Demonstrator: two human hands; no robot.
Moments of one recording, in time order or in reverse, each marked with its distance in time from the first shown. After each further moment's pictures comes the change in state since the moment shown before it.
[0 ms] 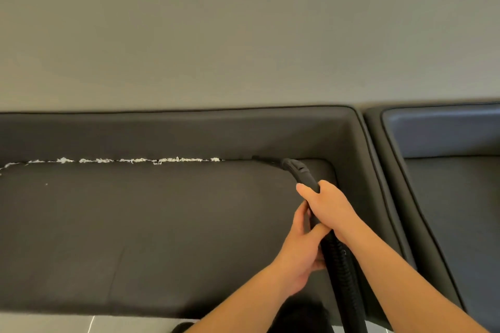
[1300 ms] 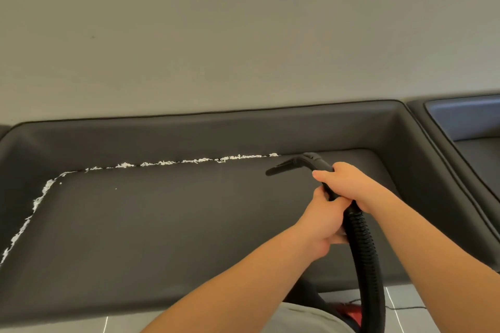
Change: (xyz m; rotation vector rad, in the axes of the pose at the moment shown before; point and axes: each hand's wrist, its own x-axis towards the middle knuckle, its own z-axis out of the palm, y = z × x) left_hand -0.222 0.099 -0.285 0.158 -0.088 0.003; right_hand -0.168 -0.236 0.242 -0.041 -0.027 0.081
